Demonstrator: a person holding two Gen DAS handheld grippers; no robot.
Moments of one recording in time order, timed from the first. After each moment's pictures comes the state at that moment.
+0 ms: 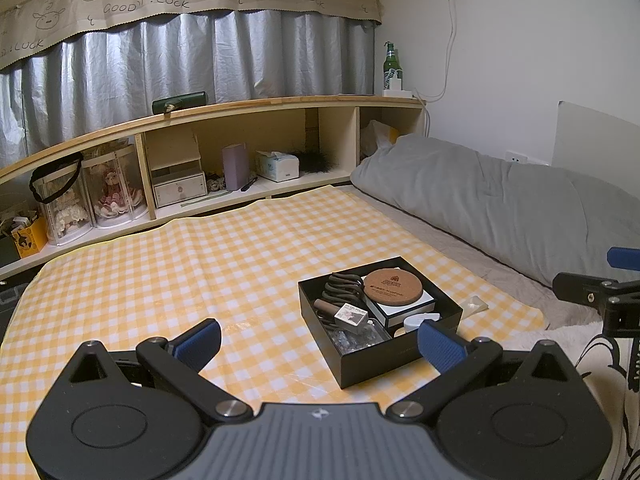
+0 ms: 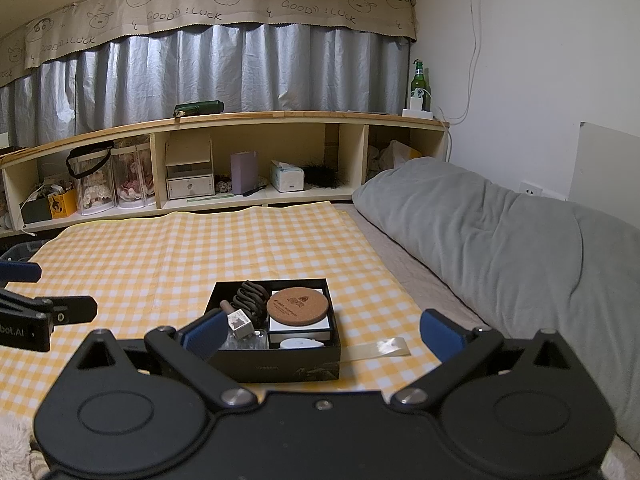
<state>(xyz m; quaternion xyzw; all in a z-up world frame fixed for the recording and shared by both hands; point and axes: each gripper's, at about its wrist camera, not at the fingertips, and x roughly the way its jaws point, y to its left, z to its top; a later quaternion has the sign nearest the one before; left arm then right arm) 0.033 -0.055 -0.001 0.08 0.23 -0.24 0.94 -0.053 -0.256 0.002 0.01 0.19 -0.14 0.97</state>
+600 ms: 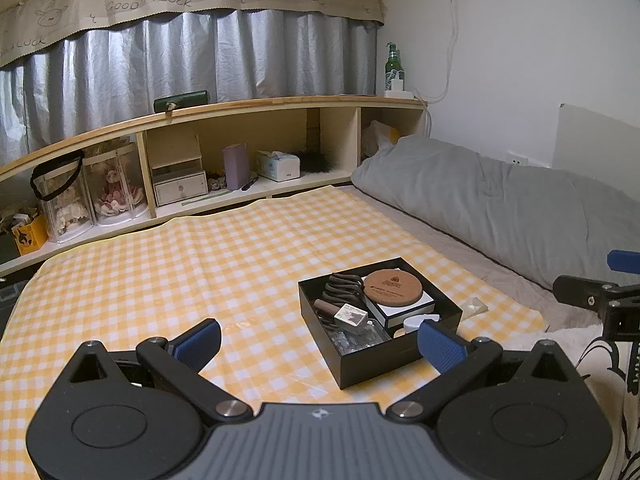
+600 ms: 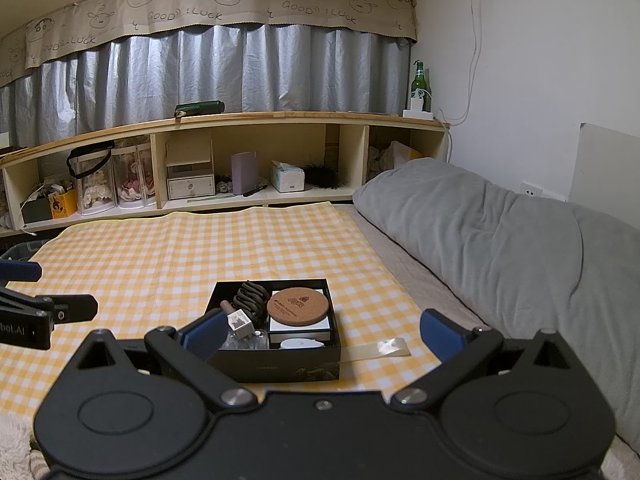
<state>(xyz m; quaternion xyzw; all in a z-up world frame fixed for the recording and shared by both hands) 0.033 -0.055 0.000 0.08 0.23 -0.23 0.94 -0.053 -0.256 0.002 0.01 0.19 -0.14 0.97</state>
